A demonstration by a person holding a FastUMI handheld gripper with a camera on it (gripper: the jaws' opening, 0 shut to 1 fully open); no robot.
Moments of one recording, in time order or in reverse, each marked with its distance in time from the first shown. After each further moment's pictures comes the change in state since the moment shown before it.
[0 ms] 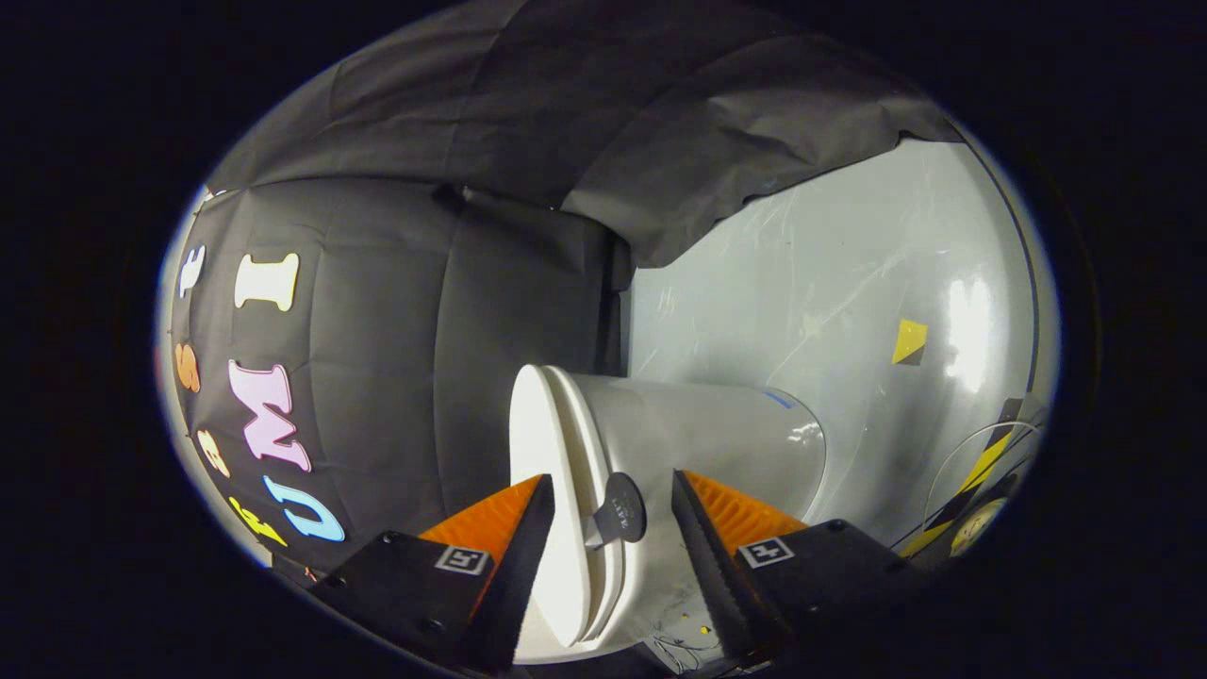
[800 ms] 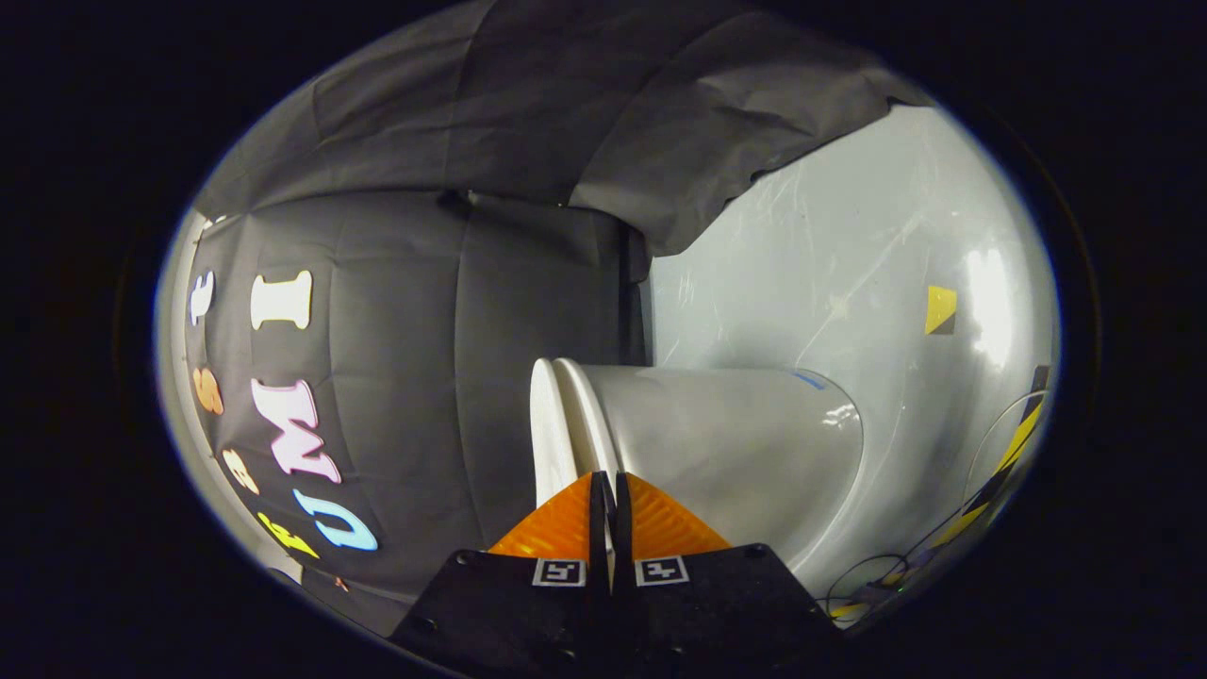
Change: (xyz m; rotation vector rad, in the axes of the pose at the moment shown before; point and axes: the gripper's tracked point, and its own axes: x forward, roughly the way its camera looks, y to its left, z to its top) arm 0.017 0.017 -0.016 0.015 0.021 0.064
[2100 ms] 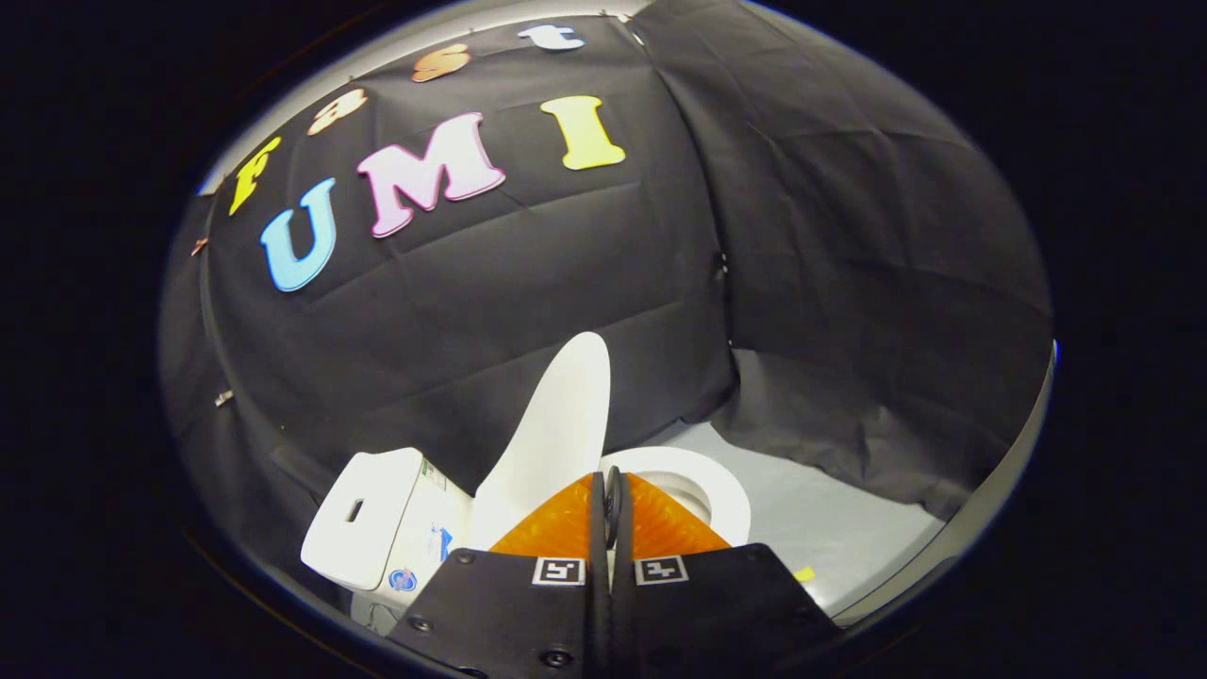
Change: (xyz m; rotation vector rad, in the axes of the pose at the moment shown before) arm -0.100 0.264 -0.126 -1.130 -0.266 -0.074
